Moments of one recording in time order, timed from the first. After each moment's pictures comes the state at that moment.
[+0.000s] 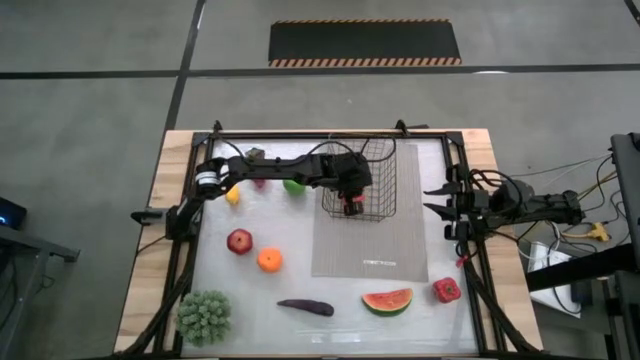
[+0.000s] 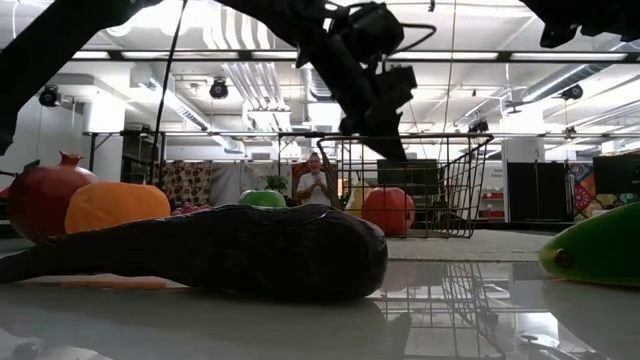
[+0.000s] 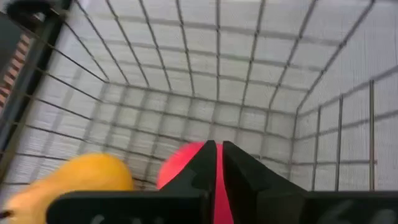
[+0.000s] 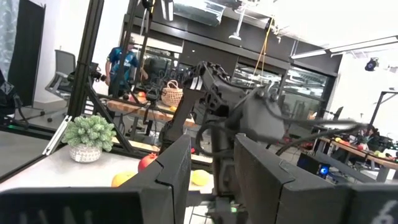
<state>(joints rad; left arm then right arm) 0.17 2.14 1.86 -0.55 -0.08 0.10 0.12 0.10 0.26 0.06 0.10 -0.30</state>
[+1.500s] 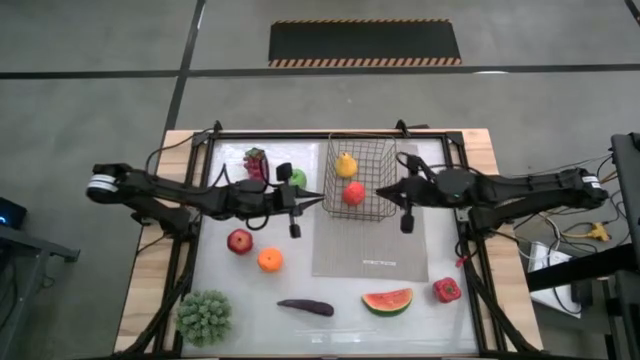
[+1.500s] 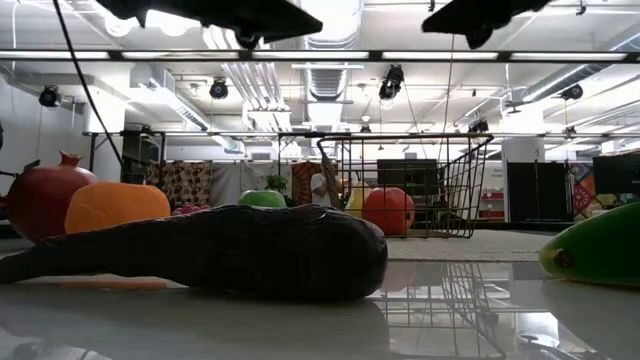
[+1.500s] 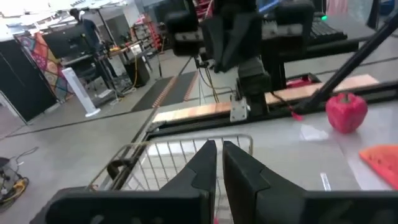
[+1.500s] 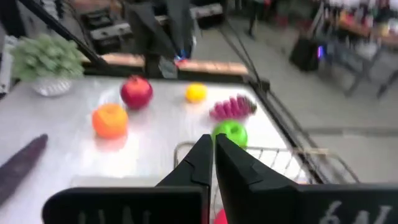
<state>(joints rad) -0.06 1.30 0.80 0.44 -0.27 0.25 0.05 0.92 0.73 -0.11 0.21 -0.10</state>
